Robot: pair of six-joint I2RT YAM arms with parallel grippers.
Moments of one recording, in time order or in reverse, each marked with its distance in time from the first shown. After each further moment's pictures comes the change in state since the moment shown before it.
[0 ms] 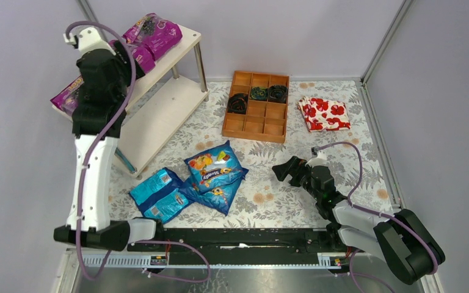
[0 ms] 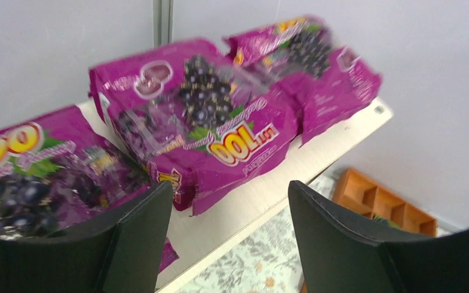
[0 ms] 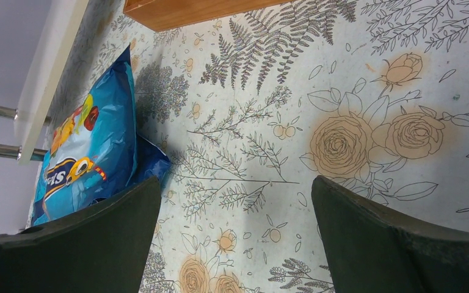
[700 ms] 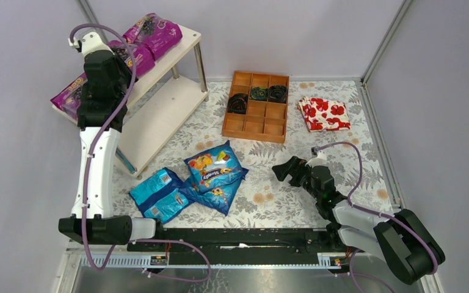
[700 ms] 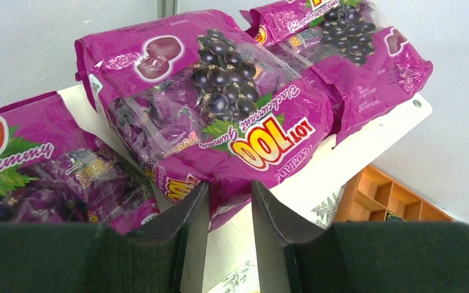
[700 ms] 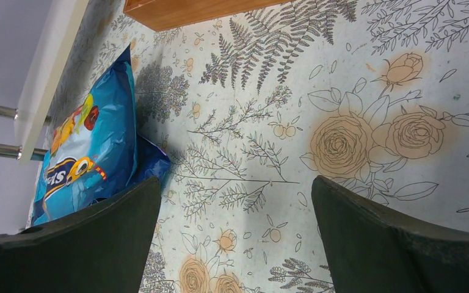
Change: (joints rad) left arm 0.086 0.063 -0.084 0.043 0.079 -0.035; right arm 0.000 0.000 0.000 0.000 -0.001 0.000
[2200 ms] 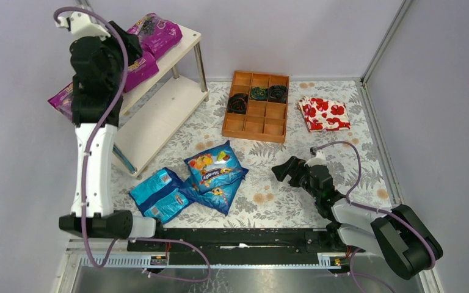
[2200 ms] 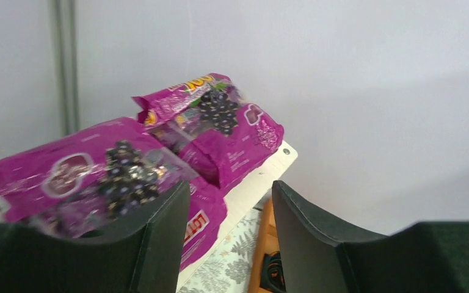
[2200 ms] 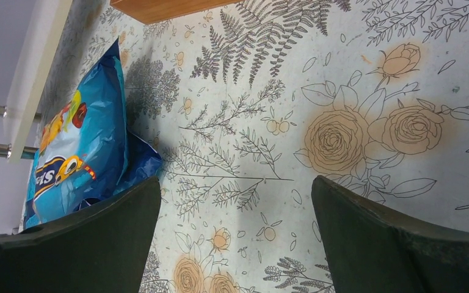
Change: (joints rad) left arm -0.002 0.014 0.121 0.161 0.194 -0.042; right arm 0.000 0.042 0.008 0.000 -0.002 0.000
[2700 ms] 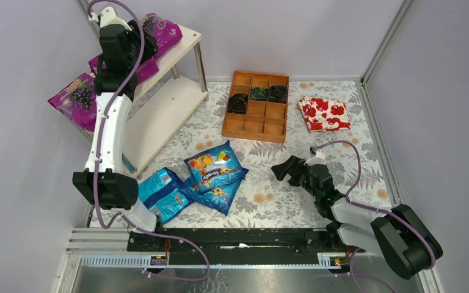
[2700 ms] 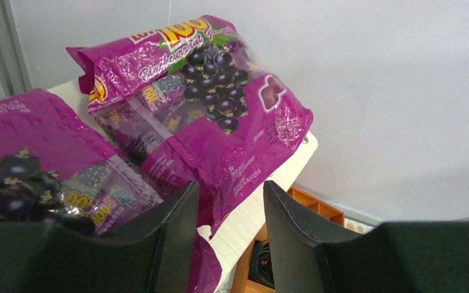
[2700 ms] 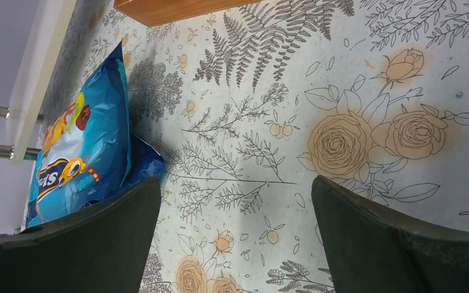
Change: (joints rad) left arm 0.000 0.303 0.106 0.016 0.084 -0.113; right arm 0.000 0.002 0.010 0.000 0.000 0.000
